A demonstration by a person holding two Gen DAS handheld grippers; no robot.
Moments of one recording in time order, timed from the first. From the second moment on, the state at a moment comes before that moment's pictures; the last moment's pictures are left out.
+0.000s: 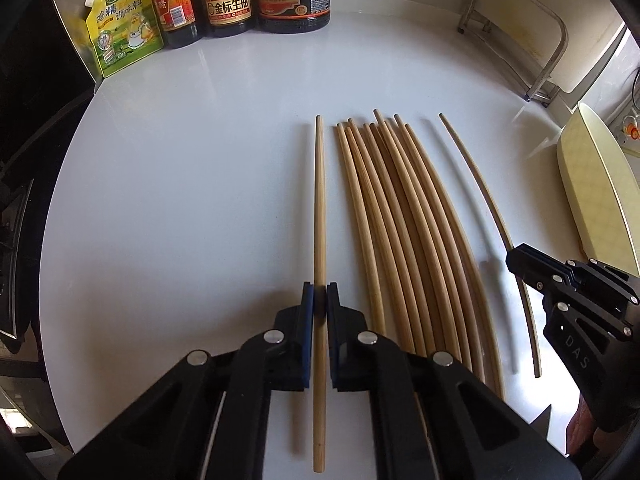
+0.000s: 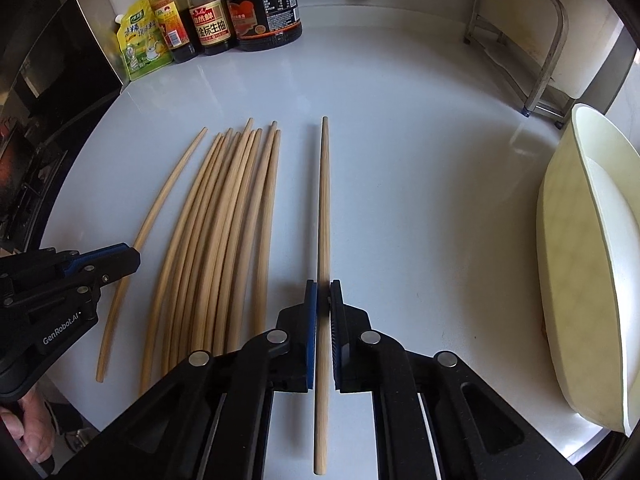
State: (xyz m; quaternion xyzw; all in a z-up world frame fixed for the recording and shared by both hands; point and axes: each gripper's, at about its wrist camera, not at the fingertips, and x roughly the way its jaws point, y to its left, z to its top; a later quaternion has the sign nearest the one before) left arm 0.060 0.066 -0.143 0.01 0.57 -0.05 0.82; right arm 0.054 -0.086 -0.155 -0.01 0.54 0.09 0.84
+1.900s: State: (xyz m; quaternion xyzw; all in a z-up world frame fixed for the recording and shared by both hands) left arm 0.115 -0.267 -0.069 0.14 0.50 -0.31 0.80; right arm 0.028 -0.380 -0.120 0.21 0.48 -0.15 0.84
